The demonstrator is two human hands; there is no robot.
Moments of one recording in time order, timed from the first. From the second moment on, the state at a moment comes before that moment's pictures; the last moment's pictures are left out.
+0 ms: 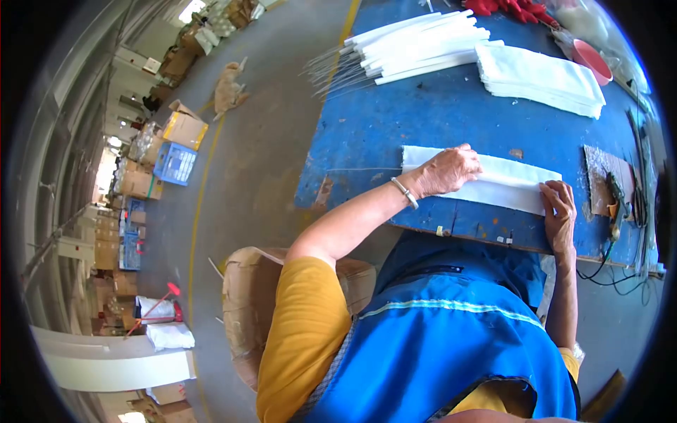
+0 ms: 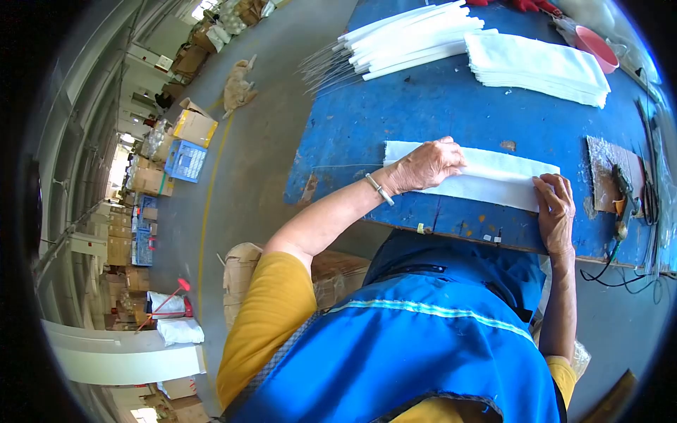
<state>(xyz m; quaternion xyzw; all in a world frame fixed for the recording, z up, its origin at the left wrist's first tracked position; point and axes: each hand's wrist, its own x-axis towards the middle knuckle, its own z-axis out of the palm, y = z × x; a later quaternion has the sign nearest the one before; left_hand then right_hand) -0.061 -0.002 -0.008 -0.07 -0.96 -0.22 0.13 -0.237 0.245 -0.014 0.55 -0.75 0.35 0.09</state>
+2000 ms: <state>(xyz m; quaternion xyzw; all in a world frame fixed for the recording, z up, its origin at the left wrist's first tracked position) -0.097 -0.027 0.021 -0.06 -0.92 -0.38 -0.10 -0.117 0.195 0.067 0.49 -0.65 0.35 -0.46</state>
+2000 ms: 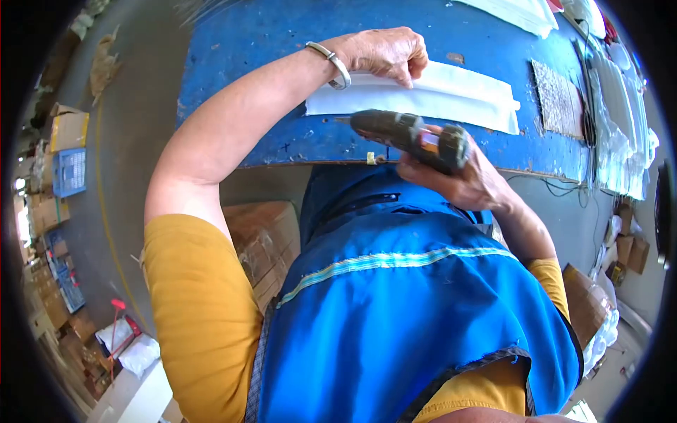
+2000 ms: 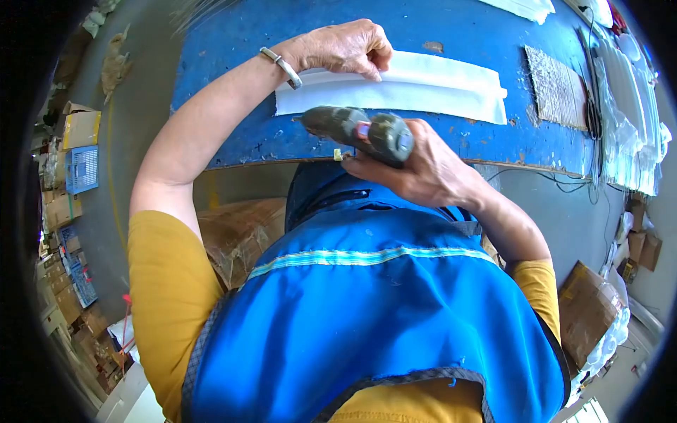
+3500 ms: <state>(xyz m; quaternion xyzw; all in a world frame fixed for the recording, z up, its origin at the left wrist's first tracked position) -0.094 -0.032 0.012 -0.07 -0.91 -0.41 -0.07 -0.156 0.211 0.081 0.45 -0.75 0.25 -0.42</state>
